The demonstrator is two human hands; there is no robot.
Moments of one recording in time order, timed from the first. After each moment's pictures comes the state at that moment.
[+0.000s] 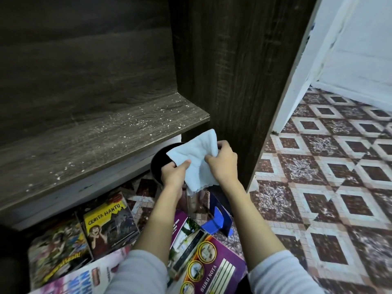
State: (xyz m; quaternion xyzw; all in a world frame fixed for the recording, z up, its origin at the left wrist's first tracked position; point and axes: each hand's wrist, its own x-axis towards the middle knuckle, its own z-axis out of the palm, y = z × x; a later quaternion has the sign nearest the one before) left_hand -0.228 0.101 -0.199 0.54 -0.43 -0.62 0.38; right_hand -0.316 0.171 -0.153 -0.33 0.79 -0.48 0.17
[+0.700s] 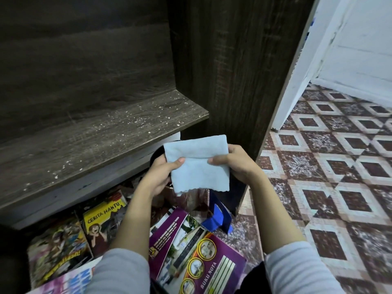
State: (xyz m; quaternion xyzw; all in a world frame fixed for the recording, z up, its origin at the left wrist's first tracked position) left_hand -0.190 0.086 -0.174 0.39 -0.51 -0.72 0.26; right_hand -0.360 0.190 -0.153 -0.34 0.62 -0.54 0.45
